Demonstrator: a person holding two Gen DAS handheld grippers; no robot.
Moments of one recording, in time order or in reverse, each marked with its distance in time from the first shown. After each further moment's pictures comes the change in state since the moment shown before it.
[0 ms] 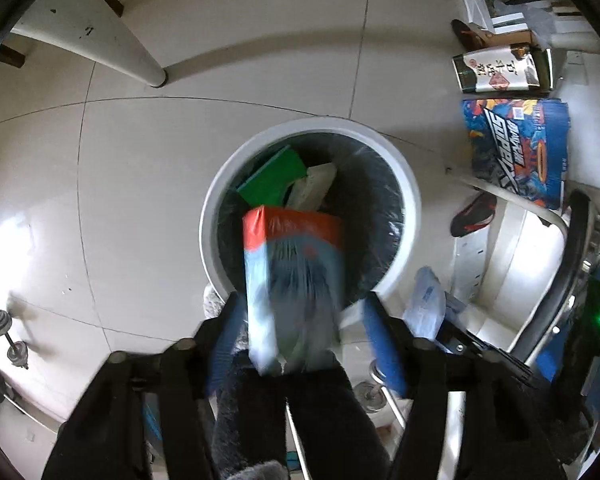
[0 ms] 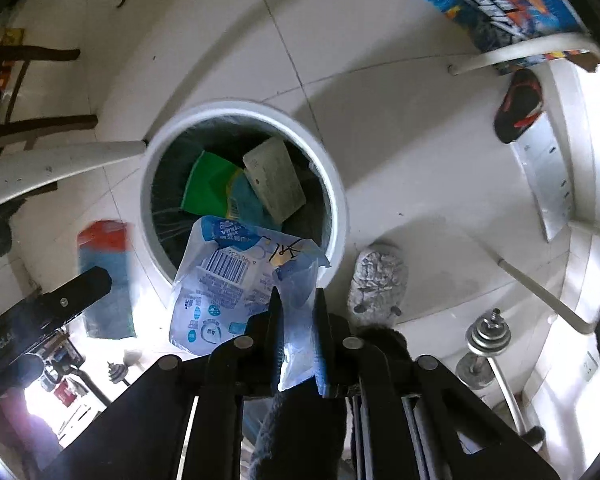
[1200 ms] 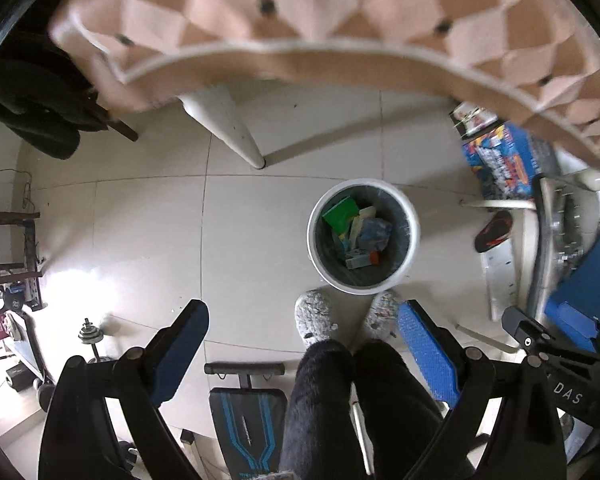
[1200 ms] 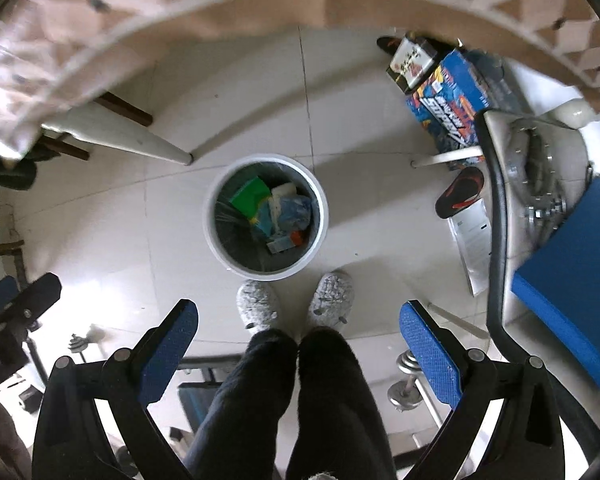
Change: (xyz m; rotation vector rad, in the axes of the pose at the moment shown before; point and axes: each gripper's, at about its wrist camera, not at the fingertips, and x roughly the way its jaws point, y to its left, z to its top) left arm -0.245 -0.019 -0.156 0.088 -0.328 0.243; right arm -0.251 0.065 -0.152 -0.203 -0.279 -0.131
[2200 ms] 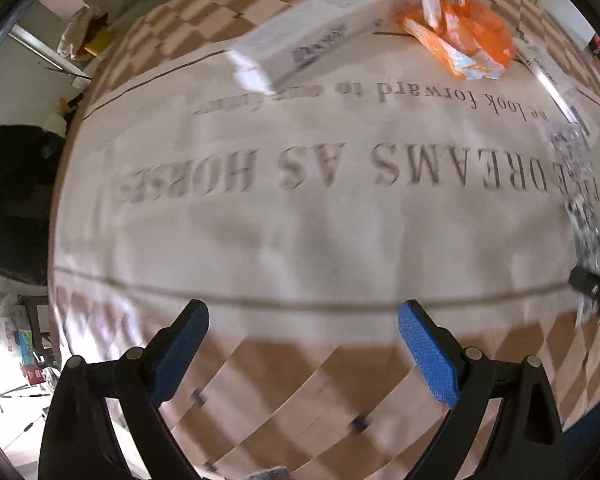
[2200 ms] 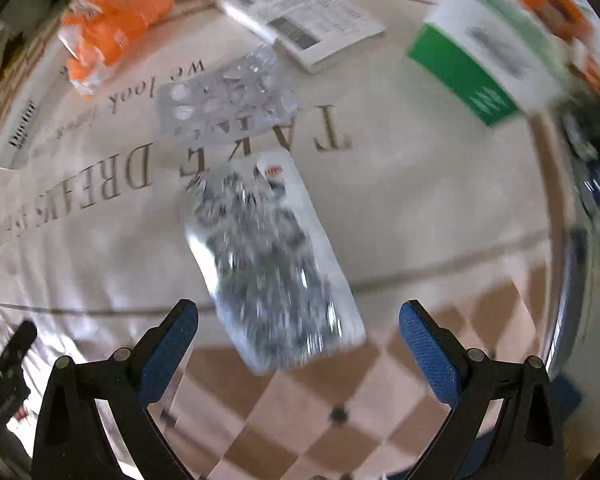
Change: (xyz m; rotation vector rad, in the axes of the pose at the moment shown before) left arm -0.066 -0.194 0.357 0.054 -0.130 0.158; right arm -0.116 -0.173 0.430 0.024 -0.047 -0.057
